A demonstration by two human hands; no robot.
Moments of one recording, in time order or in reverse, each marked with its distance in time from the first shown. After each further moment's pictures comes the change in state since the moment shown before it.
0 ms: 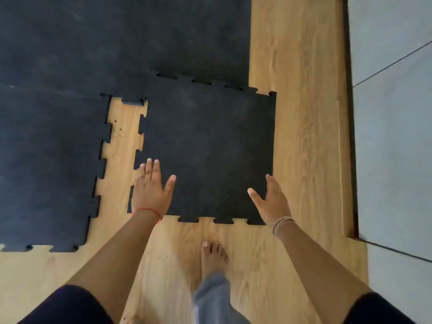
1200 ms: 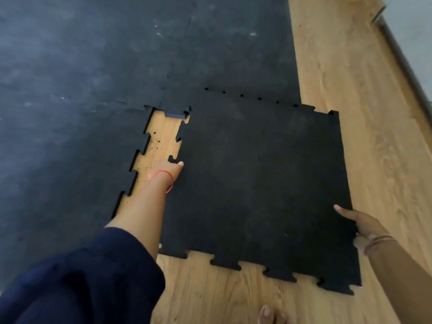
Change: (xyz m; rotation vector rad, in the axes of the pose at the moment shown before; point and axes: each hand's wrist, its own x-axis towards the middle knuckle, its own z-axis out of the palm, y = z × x) left_hand 0.161 -0.099 0.038 -0.401 0.090 -0.408; right_hand 0.129 0.091 0.075 1.041 0.091 0.410
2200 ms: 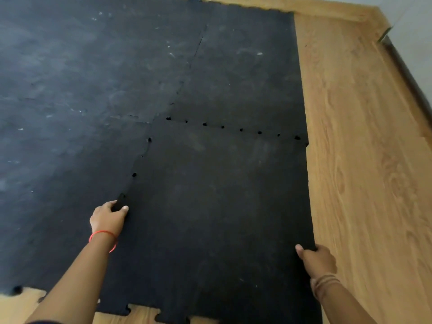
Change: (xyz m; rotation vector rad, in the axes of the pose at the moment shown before) left_hand -0.012 -0.139 -0.057 -0.162 0.331 0.030; right_hand -0.027 0.072 0.069 -0.568 0.186 -0.054
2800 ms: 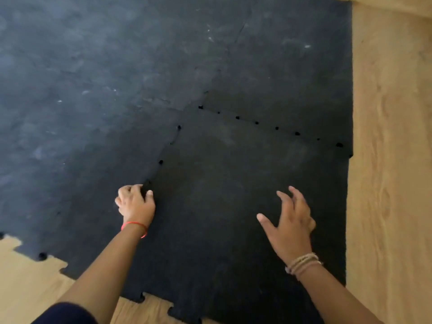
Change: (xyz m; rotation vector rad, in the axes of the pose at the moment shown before) left_hand -0.013 0.012 0.015 0.070 0.126 0.020; right_hand -0.071 -0.092 0.060 -0.519 0.047 -0.997
